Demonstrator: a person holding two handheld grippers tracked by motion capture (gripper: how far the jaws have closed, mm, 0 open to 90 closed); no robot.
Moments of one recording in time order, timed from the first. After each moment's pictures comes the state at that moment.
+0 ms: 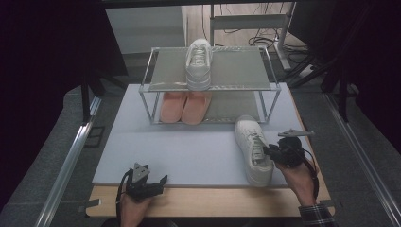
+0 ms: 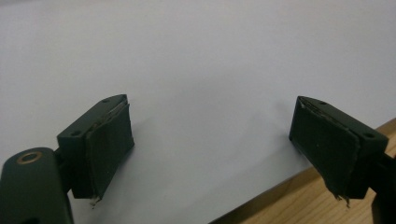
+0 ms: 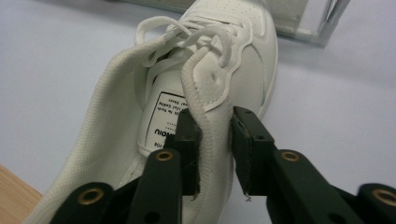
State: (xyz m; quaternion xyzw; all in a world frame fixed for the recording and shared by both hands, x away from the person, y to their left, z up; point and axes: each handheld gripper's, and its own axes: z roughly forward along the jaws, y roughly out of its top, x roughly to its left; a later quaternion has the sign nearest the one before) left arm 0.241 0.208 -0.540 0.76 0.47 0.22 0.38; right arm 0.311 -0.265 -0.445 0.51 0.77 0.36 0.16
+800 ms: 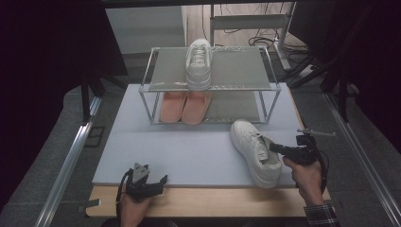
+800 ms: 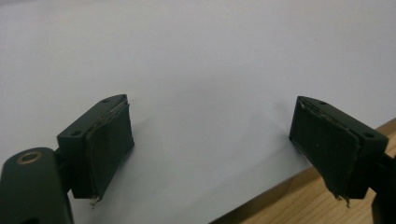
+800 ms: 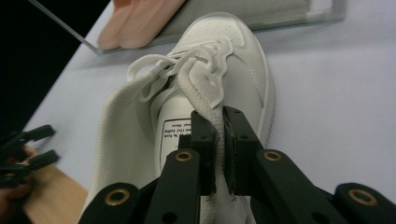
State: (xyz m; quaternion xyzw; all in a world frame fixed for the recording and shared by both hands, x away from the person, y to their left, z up) left arm 0.241 0.208 -0.540 0.76 0.47 0.22 0.38; right arm 0.316 -0.303 -0.448 0.58 0.67 0.46 0.02
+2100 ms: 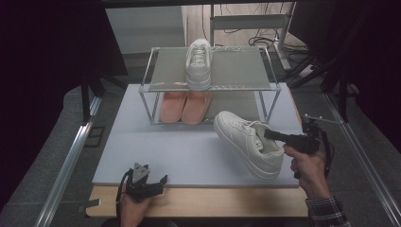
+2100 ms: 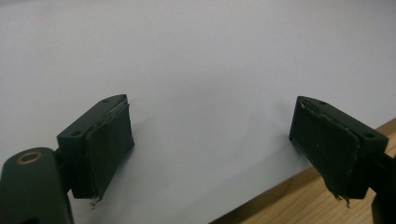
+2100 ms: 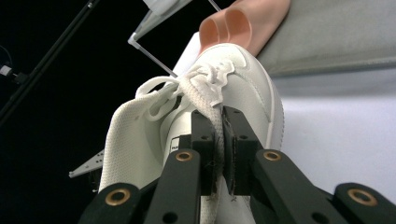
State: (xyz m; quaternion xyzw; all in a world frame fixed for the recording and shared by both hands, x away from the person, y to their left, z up) left arm 0.241 0.208 -0.540 0.77 0.47 0.22 0.38; right arm 0.319 -0.293 -0.393 0.54 0.62 0.56 -0.07
